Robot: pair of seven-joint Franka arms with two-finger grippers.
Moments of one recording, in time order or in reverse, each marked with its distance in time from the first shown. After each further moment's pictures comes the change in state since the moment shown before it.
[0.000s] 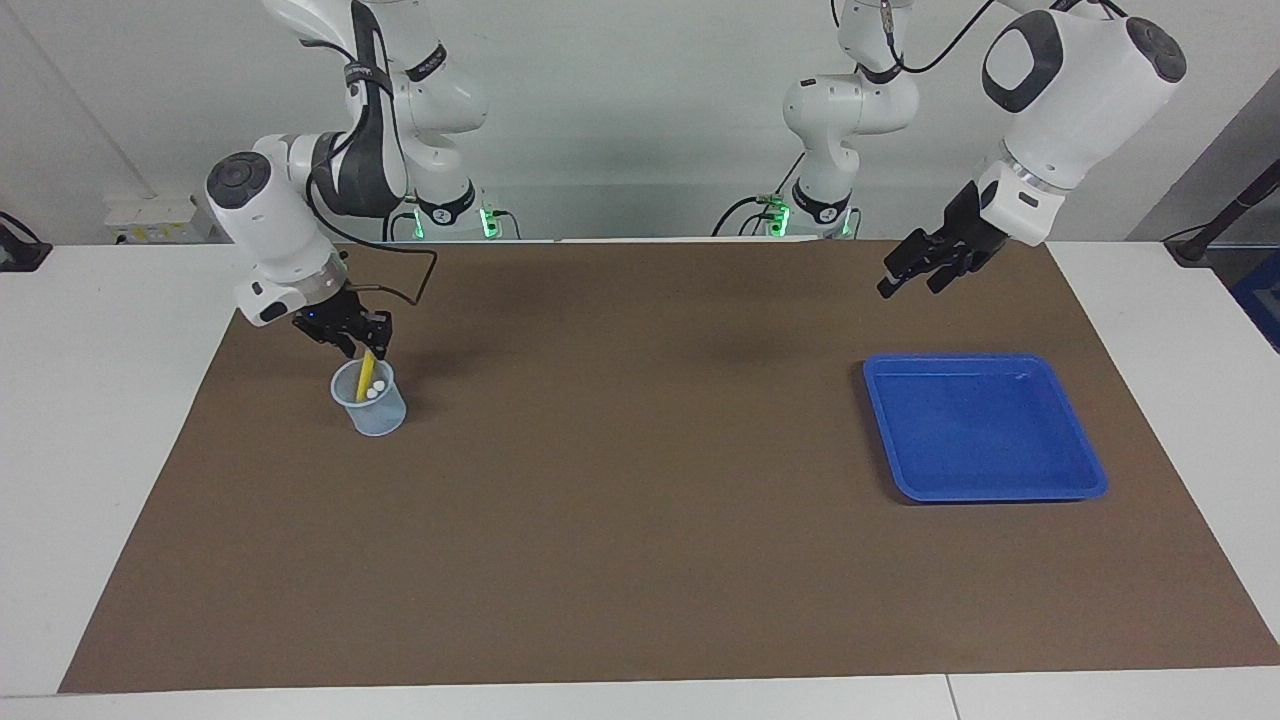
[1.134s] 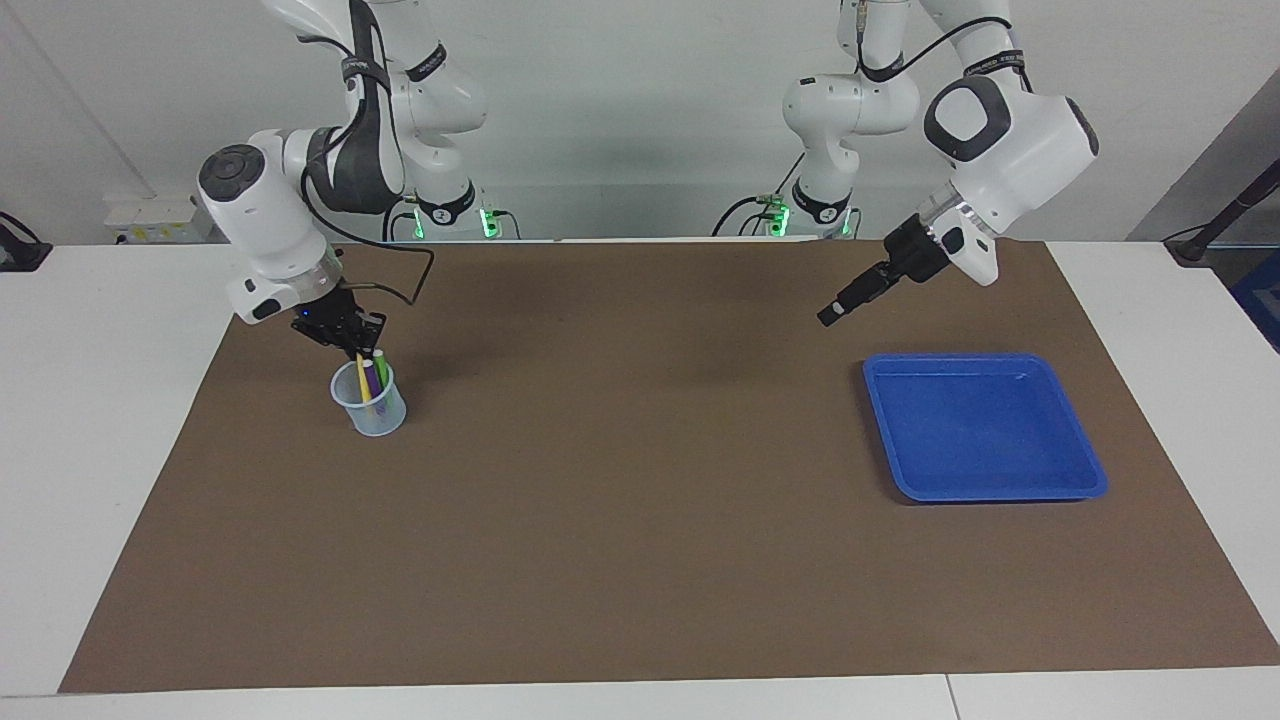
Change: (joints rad) left arm -0.037 -0.034 0.000 -0.266 -0.430 0.311 -0.210; right arm -0.002 0.004 0.000 0.069 -0.001 -0.046 -0.006
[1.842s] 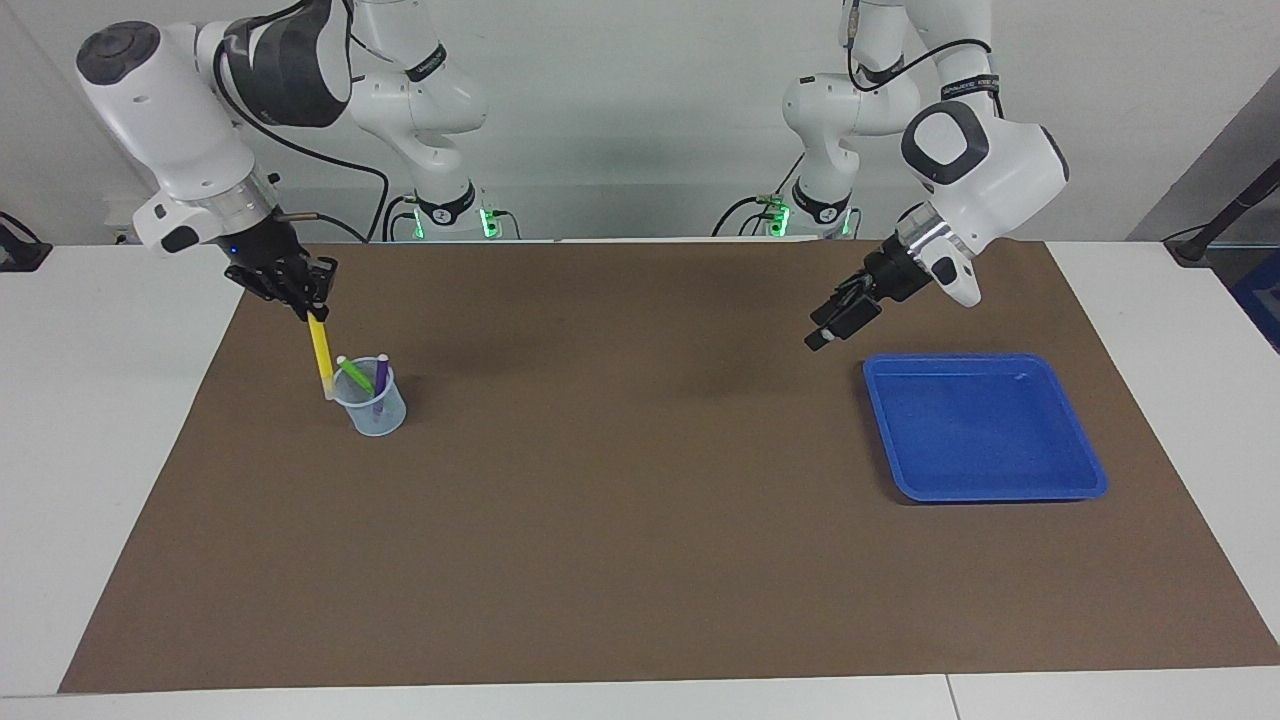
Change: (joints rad) left arm -0.055 0.028 -0.003 -0.031 -0.085 0.084 -0.207; right arm -0.008 -0.006 0.007 0.346 0.093 -0.293 -0.006
